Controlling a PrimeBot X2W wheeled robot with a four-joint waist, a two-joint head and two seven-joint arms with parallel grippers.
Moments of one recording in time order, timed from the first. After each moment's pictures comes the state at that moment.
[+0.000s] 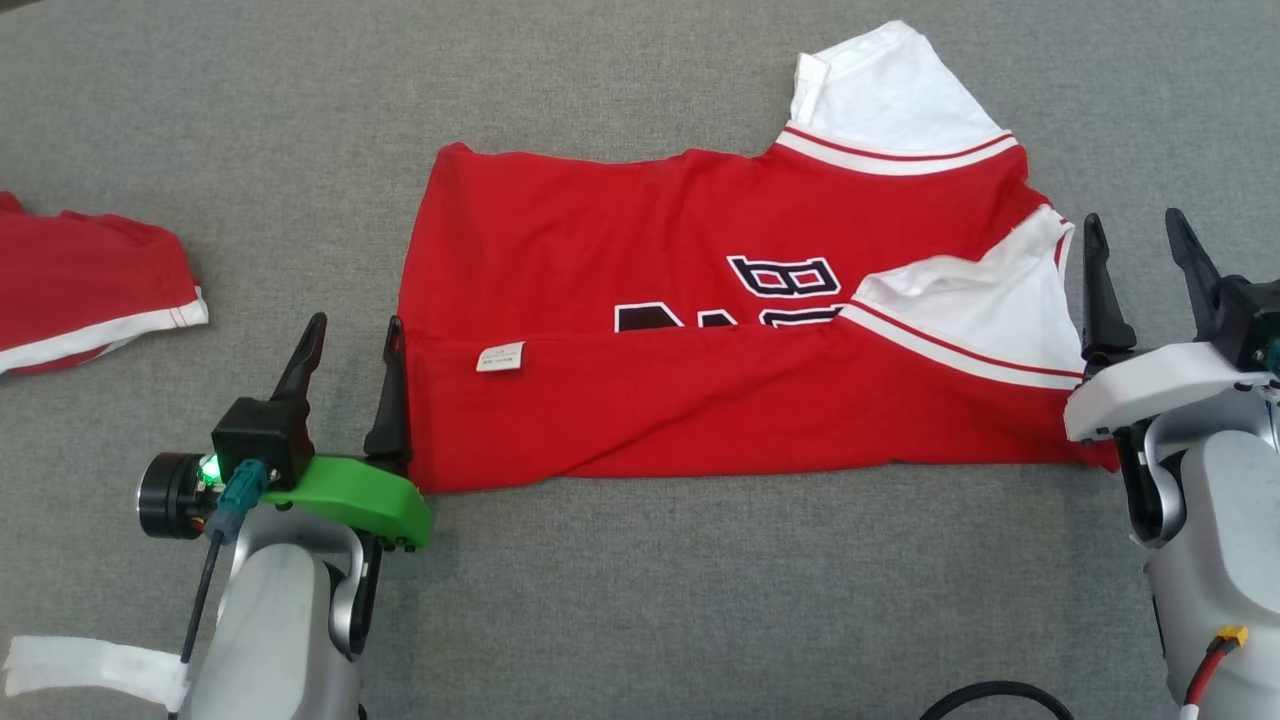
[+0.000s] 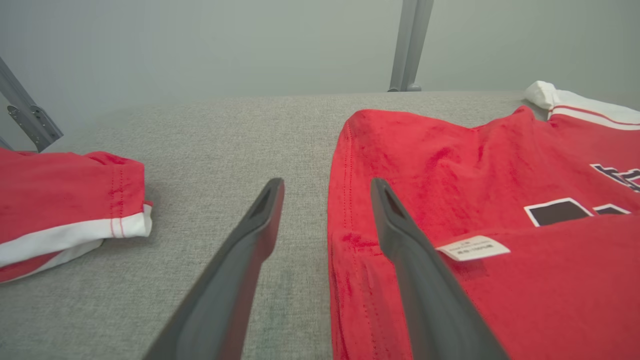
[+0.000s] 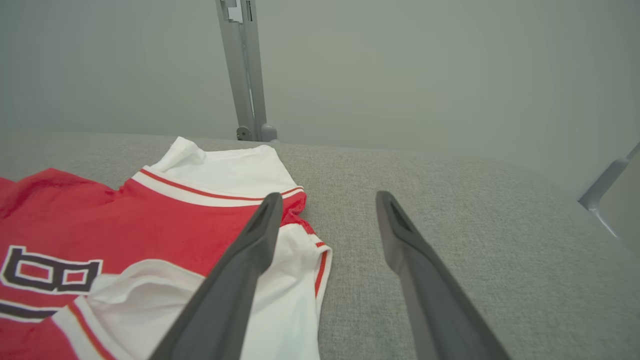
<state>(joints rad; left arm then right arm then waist) -0.38 0.05 -0.07 0.47 -0.11 -0.10 -0.26 -0.47 -0.18 -0.12 0.48 0.08 0.13 -0.26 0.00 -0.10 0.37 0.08</state>
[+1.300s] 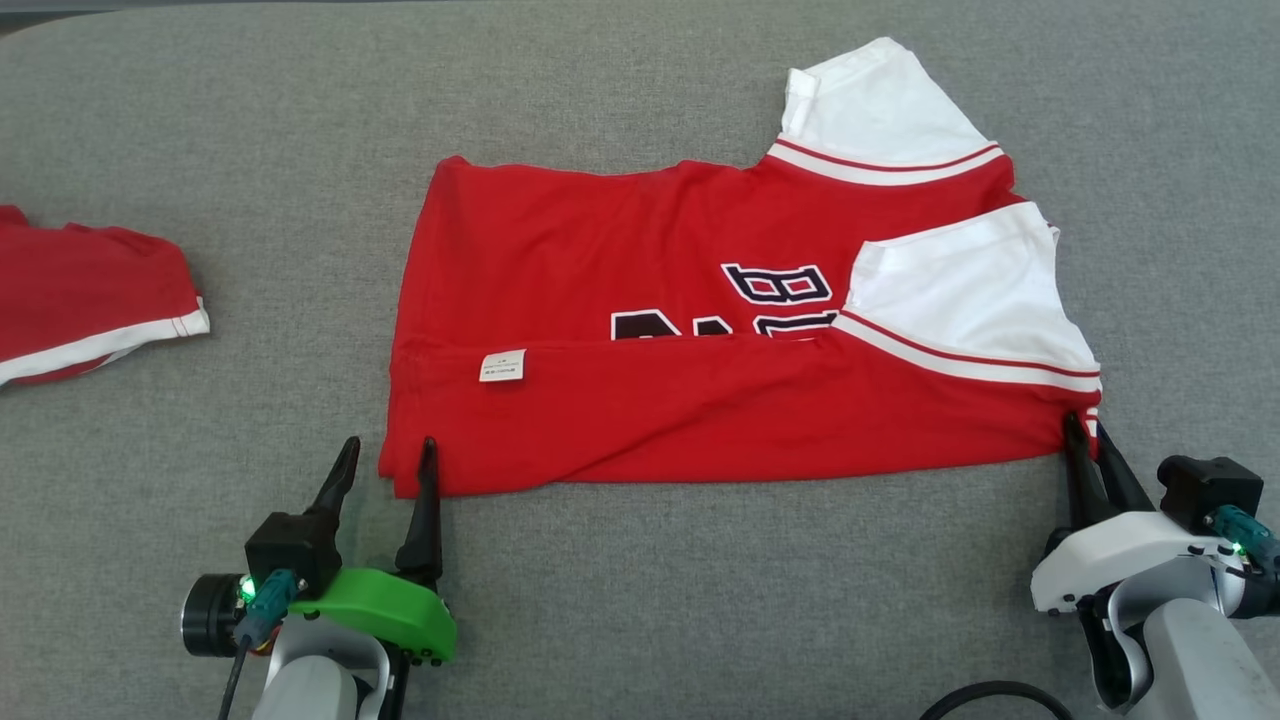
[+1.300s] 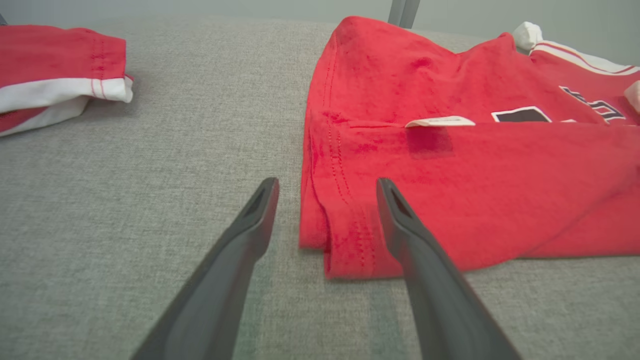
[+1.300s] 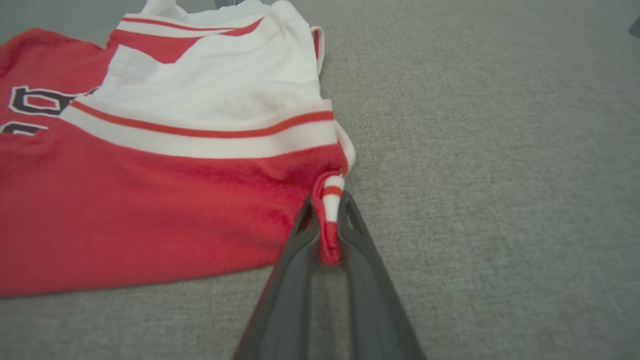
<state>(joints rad) -0.19 0.05 -0.11 0.42 -0.18 -0.08 -0.26 -0.23 -0.14 -0.10 0.54 0.20 0.13 -0.27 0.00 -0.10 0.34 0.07</state>
